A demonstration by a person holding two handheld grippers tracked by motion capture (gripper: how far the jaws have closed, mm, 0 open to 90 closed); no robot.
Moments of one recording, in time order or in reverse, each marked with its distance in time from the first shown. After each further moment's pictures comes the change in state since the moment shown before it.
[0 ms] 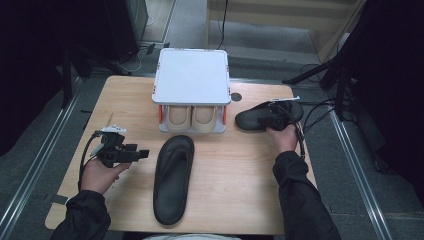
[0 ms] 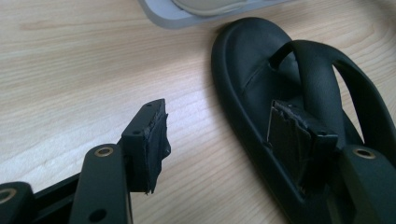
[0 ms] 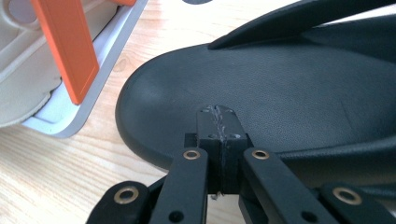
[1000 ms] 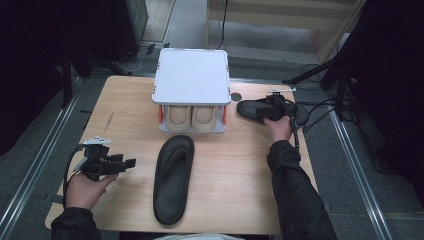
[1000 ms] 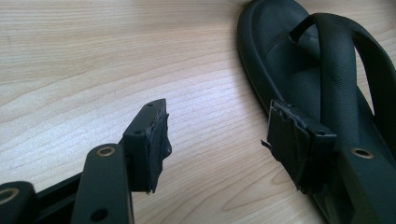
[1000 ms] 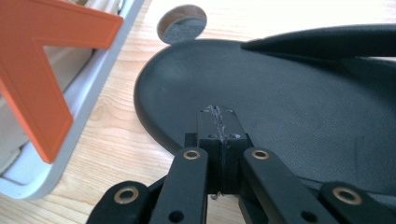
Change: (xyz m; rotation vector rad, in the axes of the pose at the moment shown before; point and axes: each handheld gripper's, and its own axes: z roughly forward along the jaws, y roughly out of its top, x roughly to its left) left arm 0.005 -0.037 -0.031 -0.012 0.068 -0.086; right arm -0.006 0.029 0.021 -0.031 -0.043 0.044
